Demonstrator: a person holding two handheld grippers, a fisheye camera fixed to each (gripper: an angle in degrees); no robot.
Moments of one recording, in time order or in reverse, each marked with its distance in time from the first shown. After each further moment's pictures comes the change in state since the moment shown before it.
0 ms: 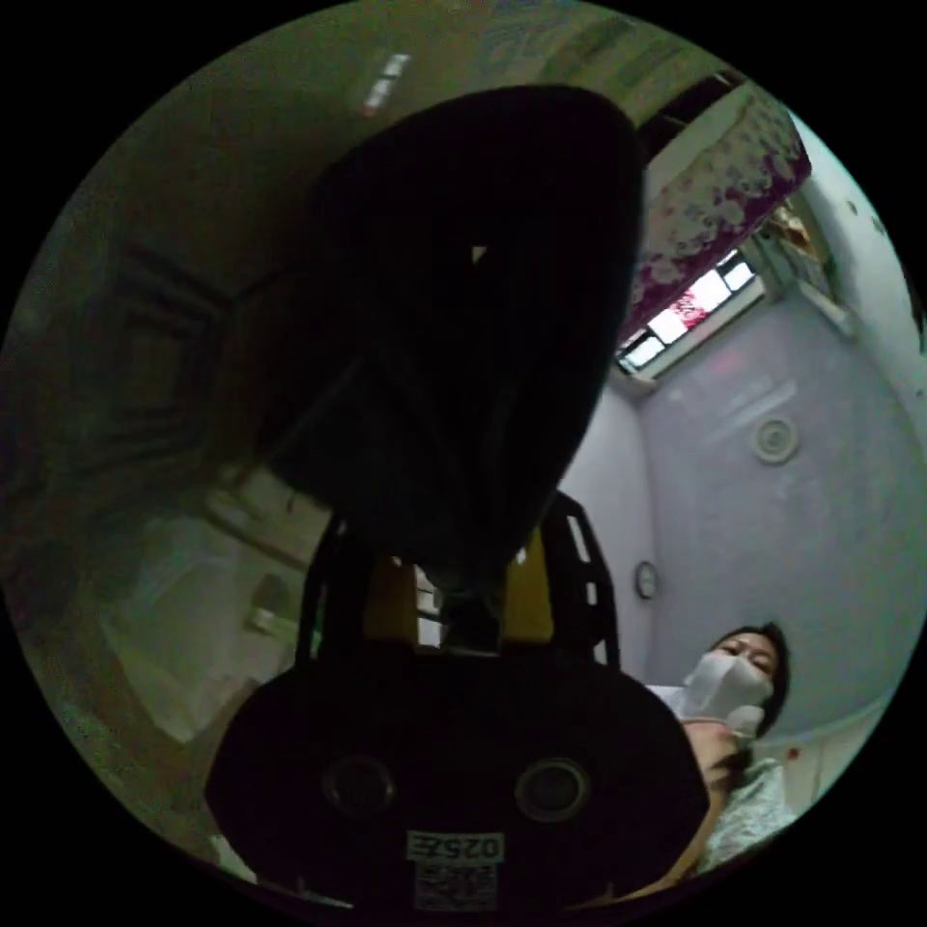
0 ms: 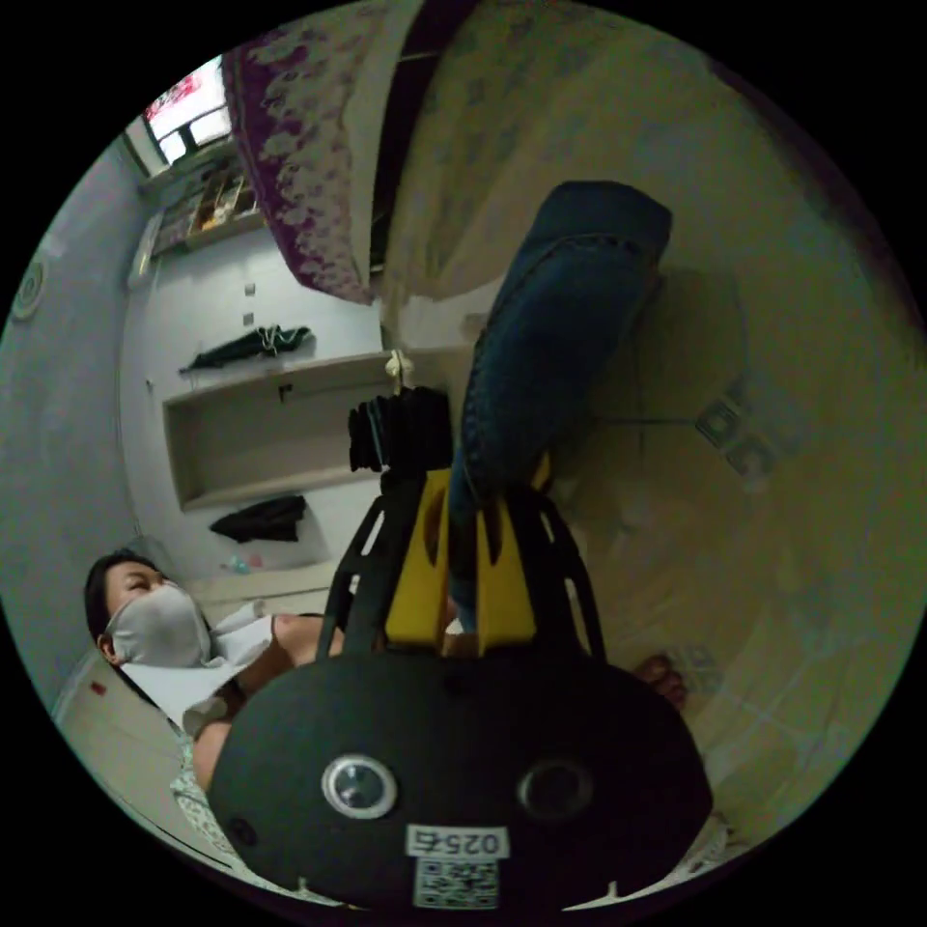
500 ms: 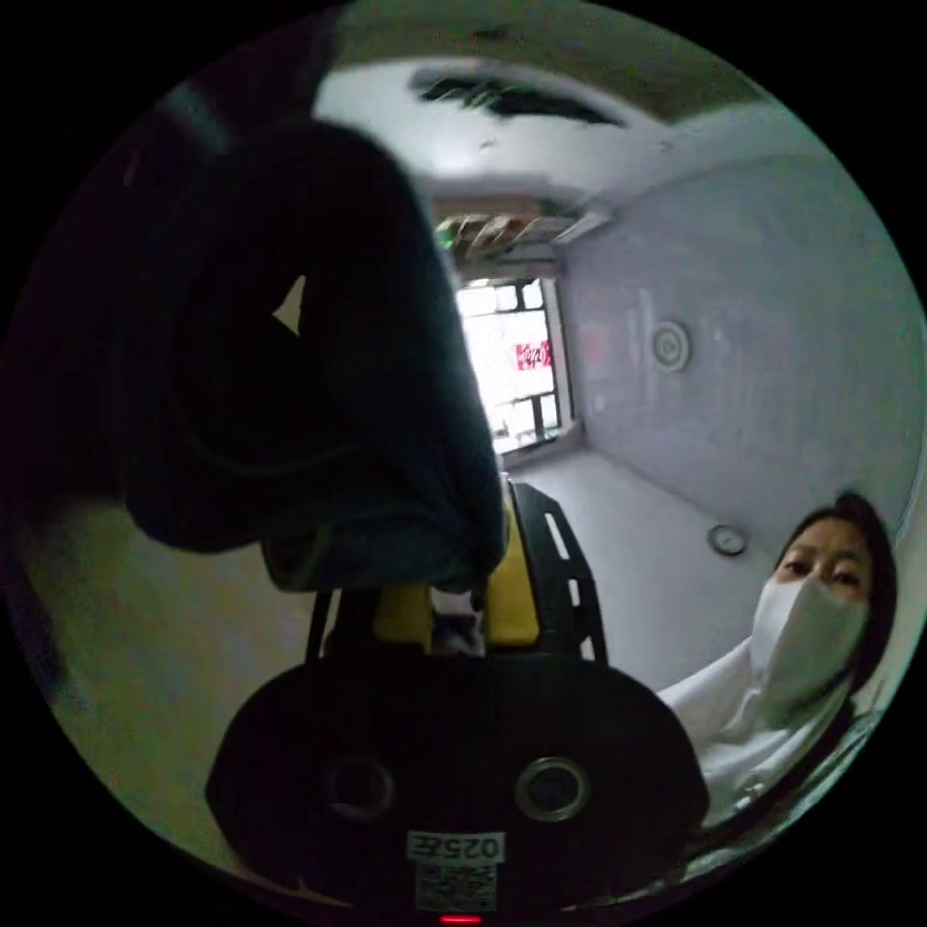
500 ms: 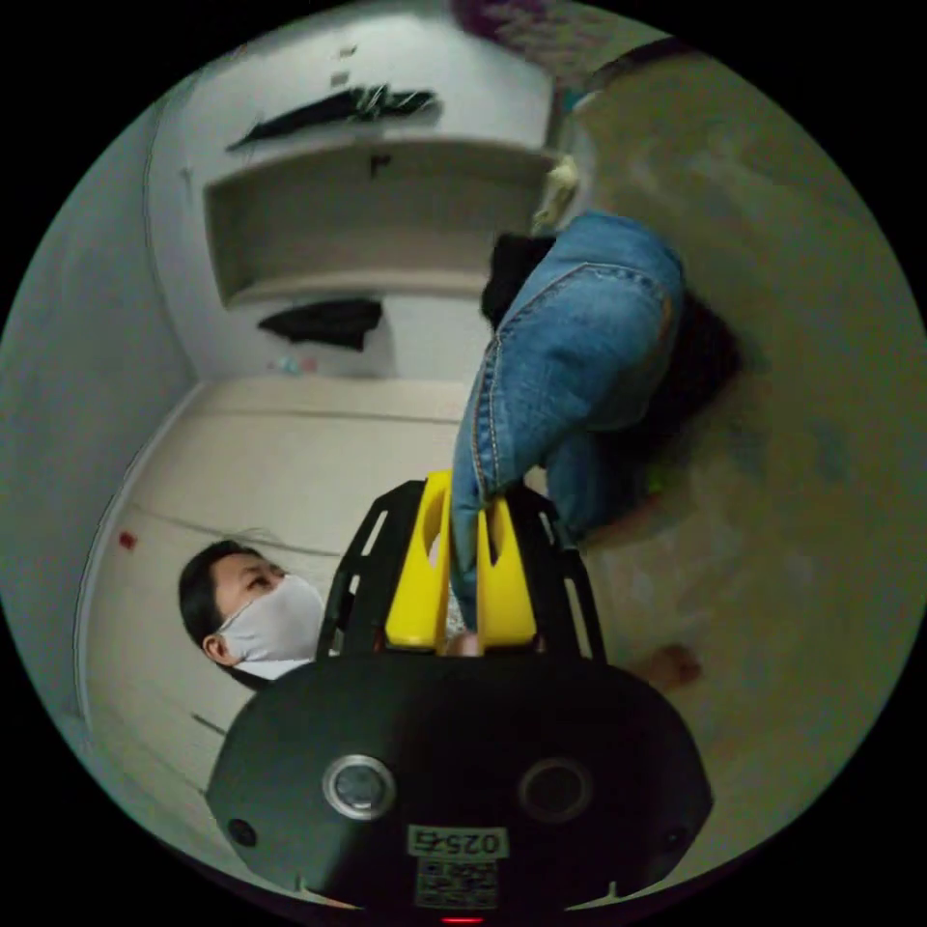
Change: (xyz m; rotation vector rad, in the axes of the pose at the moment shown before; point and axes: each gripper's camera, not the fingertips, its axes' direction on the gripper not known) left arm 0.643 0.211 -0.187 0.600 -0.157 0.841; right arm -0.327 -0.158 0.454 -0.682 -0.204 -0.399
